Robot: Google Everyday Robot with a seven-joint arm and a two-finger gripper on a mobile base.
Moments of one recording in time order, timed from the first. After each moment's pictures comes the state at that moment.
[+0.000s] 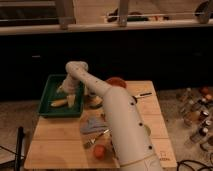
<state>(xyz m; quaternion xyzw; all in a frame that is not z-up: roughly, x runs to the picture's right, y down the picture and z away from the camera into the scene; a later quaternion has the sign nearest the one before) -0.263 0.067 0.938 -0.30 -0.36 -0.25 0.84</state>
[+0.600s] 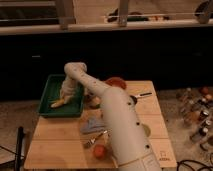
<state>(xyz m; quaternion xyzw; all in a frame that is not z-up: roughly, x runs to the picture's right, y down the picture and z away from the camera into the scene) -0.263 0.076 0.944 -0.31 -0.35 -0.25 0.85</state>
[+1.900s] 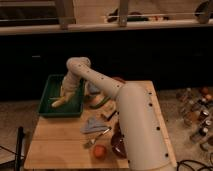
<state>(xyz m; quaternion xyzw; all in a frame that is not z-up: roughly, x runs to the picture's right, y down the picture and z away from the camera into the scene) -0.246 0.044 0.878 -0.26 -0.37 -0.27 0.85</state>
